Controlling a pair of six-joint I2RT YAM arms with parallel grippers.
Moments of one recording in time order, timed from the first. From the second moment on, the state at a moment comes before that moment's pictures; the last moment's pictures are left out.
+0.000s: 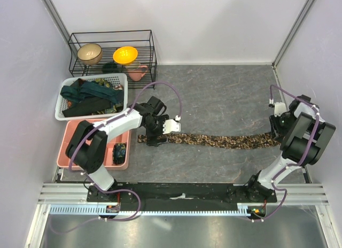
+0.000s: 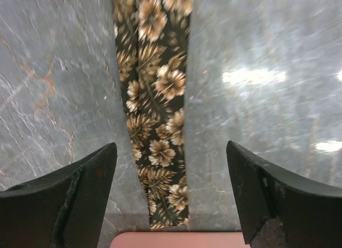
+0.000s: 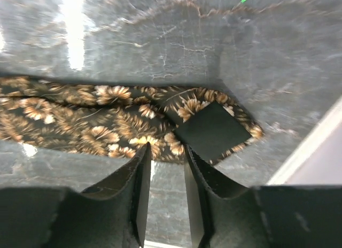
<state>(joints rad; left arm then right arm) -0.60 1.64 1.08 -0.73 0.31 0.95 -0.56 1.75 1.17 -0.87 -0.21 -0.75</state>
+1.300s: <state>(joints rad) -0.48 1.82 1.16 -0.71 0.32 1.05 -0.56 1.82 1.15 -0.83 -0.16 -0.63</state>
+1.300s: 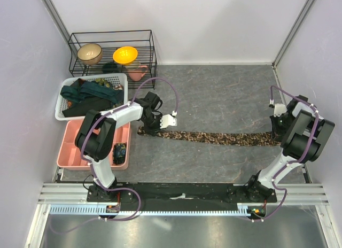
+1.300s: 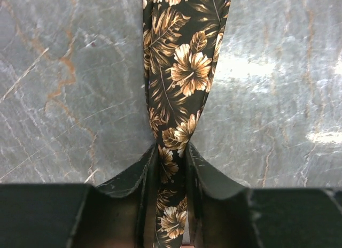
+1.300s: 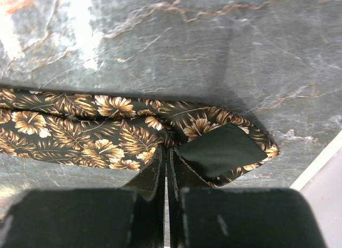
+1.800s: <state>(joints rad) -0.47 1.97 1.36 -0.72 0.34 0.92 -0.56 1.90 1.28 -0.69 -0.15 -0.49</state>
